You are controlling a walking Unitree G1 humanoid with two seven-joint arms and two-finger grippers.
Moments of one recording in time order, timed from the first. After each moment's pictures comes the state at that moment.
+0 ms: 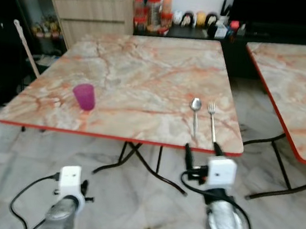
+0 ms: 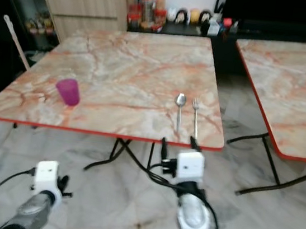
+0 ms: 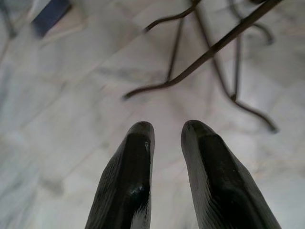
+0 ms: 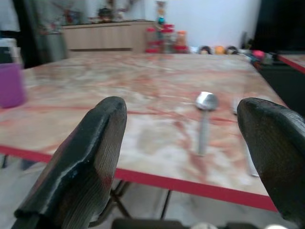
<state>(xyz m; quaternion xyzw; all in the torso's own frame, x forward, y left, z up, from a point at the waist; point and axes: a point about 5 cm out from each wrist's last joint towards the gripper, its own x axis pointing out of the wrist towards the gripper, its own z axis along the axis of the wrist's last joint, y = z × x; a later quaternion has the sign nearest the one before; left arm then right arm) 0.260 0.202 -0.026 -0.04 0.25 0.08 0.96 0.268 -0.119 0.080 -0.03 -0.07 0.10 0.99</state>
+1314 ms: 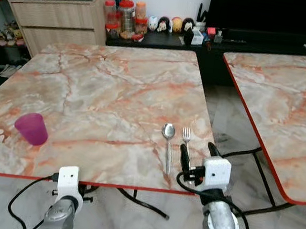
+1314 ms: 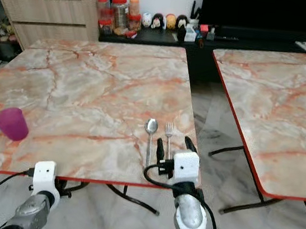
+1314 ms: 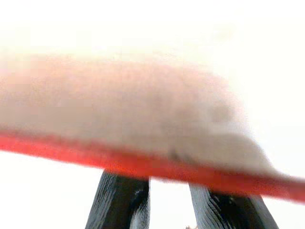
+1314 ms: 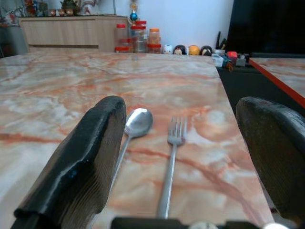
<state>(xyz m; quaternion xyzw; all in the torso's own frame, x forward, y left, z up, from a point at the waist) 0.259 0.197 -0.027 -0.05 0.25 0.08 0.96 0.264 -0.130 0.072 -0.04 -0.05 0.09 0.99</state>
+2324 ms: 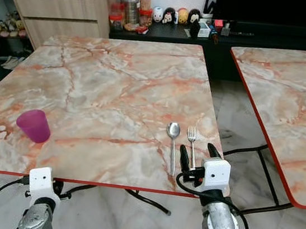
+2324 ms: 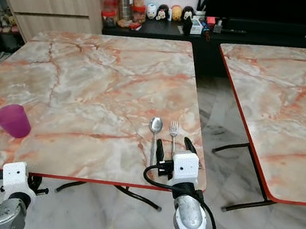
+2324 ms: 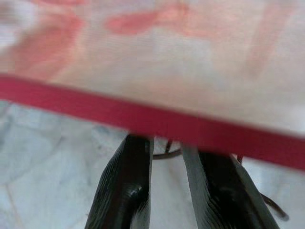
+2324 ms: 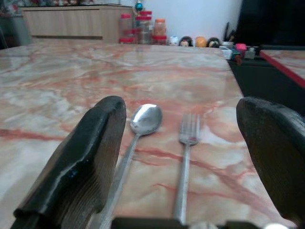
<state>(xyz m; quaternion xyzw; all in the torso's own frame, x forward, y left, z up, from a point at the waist) 0.227 0.249 -0.016 -0.03 0.15 0.14 0.98 0.265 -0.130 0.072 -0.04 -0.05 0.09 0.99</state>
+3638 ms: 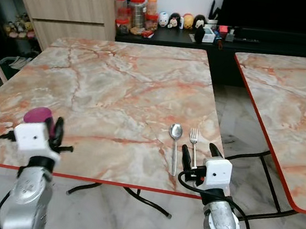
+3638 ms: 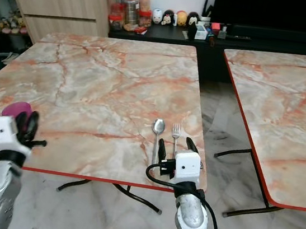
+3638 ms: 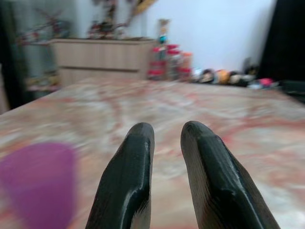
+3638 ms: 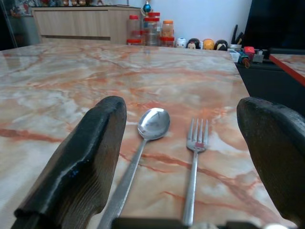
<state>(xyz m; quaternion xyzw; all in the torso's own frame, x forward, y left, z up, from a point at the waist) 0.279 0.202 0.131 -0.04 -0.11 0.04 0.99 0.268 -0.132 0.071 -0.04 -0.05 0.08 0.99</state>
